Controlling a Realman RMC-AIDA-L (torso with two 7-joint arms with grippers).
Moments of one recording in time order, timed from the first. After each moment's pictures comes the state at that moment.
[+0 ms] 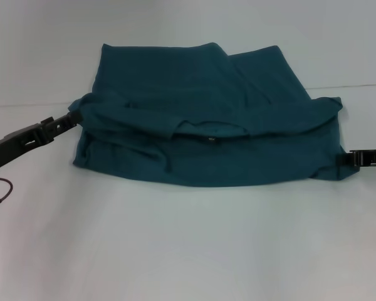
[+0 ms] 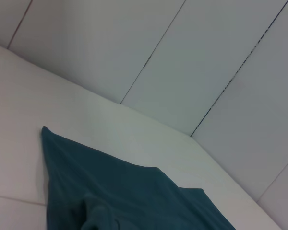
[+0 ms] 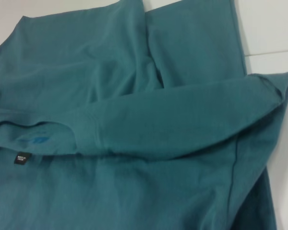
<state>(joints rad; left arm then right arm) -0.54 -2.16 0.52 0.71 1.86 1.14 -1.79 0.65 1.97 -0.53 -0.59 -2.45 -1.02 2.08</state>
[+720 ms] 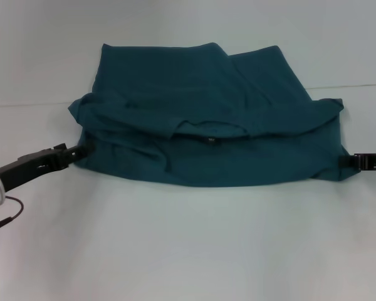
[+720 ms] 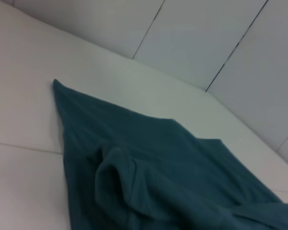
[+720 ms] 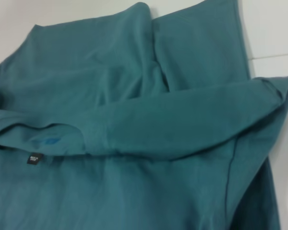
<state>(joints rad) -0.54 -2.16 0.58 0.68 1.96 1.05 -1.79 0.61 1.97 -0.52 -0.59 -2.37 -1.06 2.01</state>
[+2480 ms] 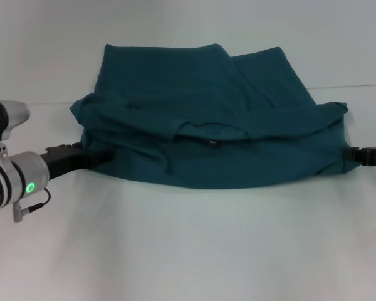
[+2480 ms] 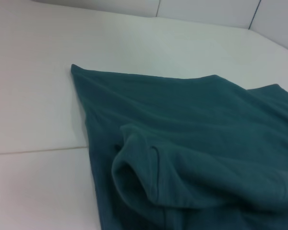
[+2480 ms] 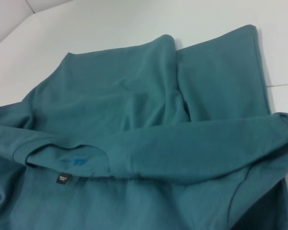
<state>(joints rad) -0.66 -2.17 0.88 0.56 1.96 0.63 -1.76 0.55 1.98 -0.52 -0.67 -2.26 -1.15 1.94</state>
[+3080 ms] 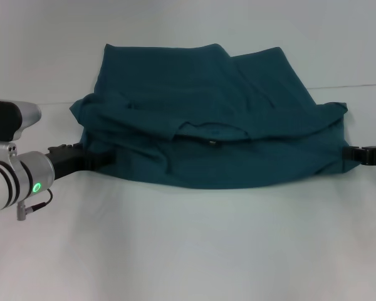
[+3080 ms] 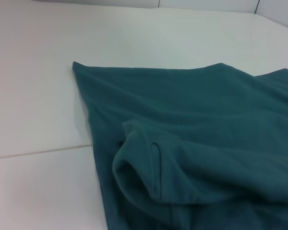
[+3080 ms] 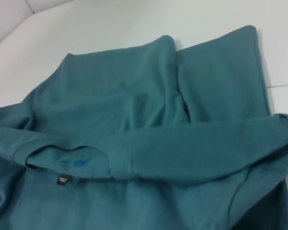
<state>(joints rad) -0.68 -2.17 0.93 0.54 1.96 0.55 -1.75 0.55 1.98 -0.52 -0.67 -2.26 -1.14 1.94</state>
